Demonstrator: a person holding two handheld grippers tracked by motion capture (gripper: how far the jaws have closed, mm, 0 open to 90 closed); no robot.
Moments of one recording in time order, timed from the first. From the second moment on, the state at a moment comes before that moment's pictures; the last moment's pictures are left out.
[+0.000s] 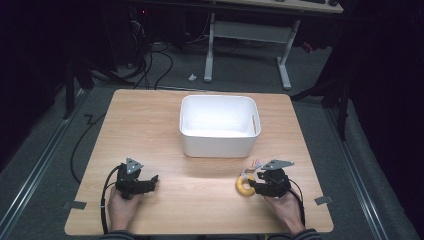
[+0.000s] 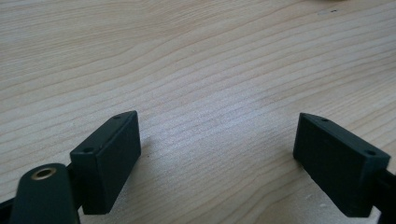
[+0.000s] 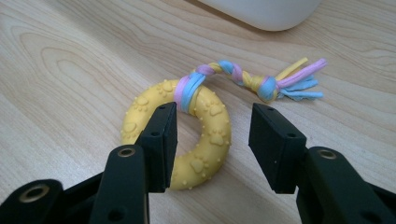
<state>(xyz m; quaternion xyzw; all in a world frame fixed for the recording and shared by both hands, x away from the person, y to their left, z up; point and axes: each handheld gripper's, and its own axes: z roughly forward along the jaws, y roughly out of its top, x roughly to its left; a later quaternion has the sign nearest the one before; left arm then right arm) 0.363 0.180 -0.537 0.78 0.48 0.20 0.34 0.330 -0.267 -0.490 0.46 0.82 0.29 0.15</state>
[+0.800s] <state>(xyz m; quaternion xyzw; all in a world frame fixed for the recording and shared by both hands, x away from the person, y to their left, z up) 0.363 0.180 -0.537 0.78 0.48 0.20 0.34 0.349 -0.252 -0.502 0.47 0.85 0.22 0.11</state>
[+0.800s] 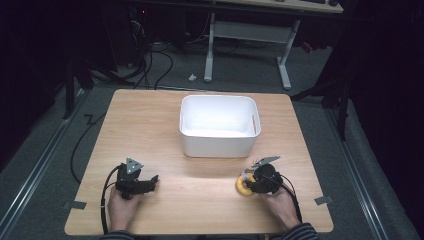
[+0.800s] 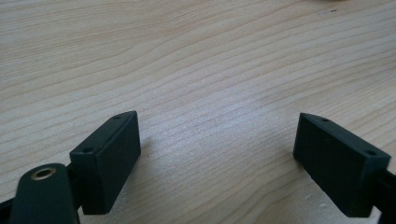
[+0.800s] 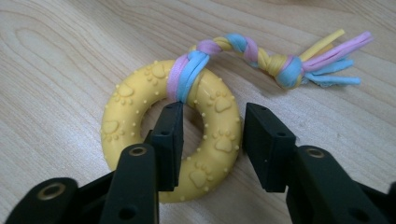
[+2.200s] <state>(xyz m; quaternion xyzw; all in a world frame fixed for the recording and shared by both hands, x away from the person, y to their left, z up) 0.363 0.180 -0.537 0.78 0.48 0.20 0.34 0.335 -0.265 -0.477 0.45 0.85 0.24 0.15</state>
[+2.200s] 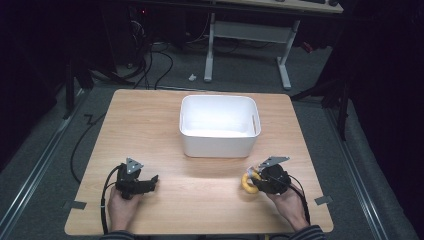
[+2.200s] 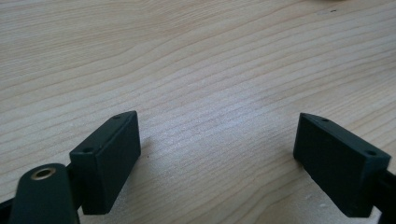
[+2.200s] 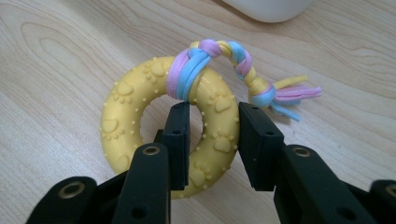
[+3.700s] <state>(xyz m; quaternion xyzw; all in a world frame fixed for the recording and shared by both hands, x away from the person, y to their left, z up) 0.363 0.180 -0.537 0.78 0.48 0.20 0.34 0.322 -0.293 -0.395 0.43 0.83 0.30 0.19</state>
